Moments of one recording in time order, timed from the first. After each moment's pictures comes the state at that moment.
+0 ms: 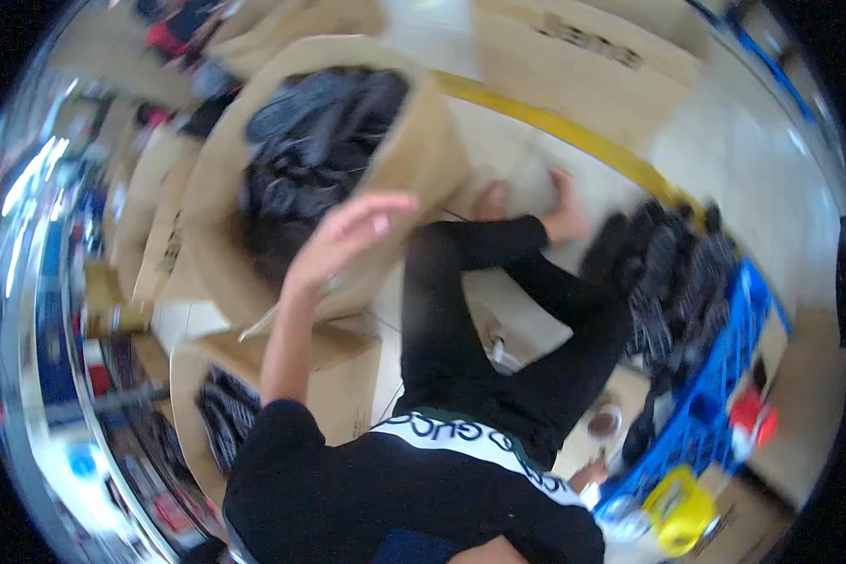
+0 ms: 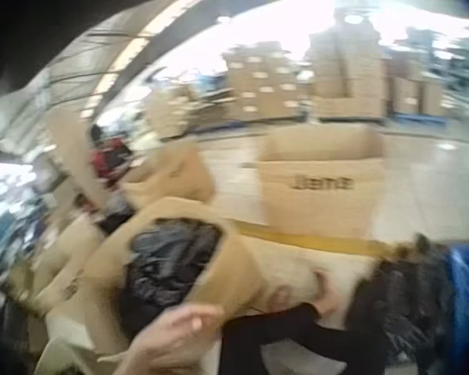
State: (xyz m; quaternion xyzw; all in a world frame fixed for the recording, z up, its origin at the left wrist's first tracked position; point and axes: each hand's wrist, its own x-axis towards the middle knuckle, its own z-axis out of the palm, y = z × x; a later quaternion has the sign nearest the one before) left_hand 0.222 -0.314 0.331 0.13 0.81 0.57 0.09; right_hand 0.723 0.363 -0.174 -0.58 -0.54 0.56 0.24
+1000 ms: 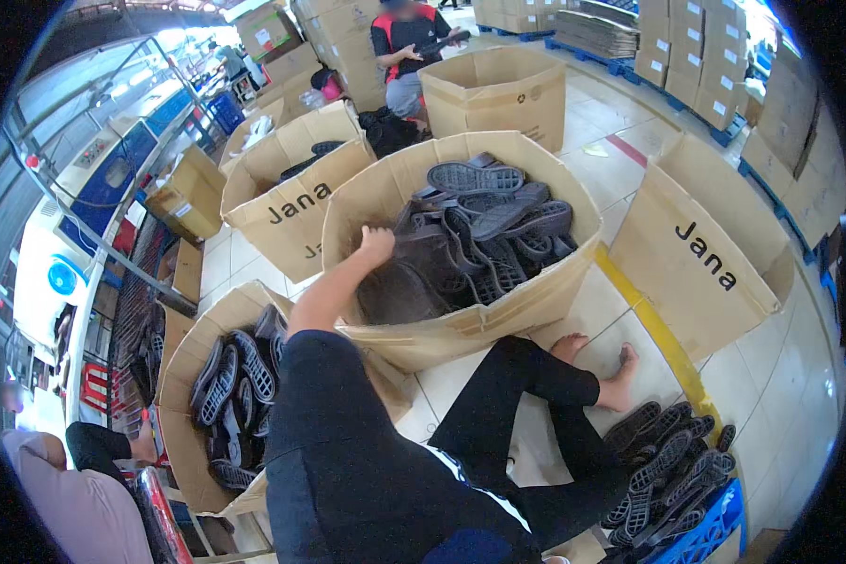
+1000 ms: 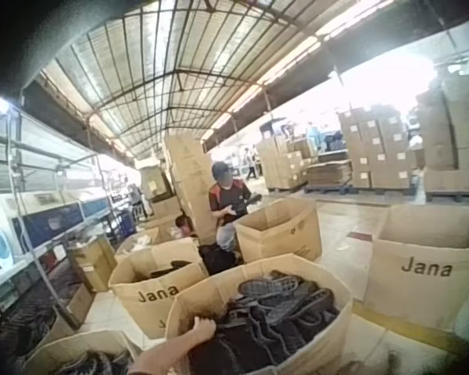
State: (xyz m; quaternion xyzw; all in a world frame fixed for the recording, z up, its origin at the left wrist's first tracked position) left_hand 0.258 -0.632 0.201 -0.29 0.93 -0.20 0.08; right_hand 0.403 0.230 -0.076 -0.53 -0.57 0.60 0.19
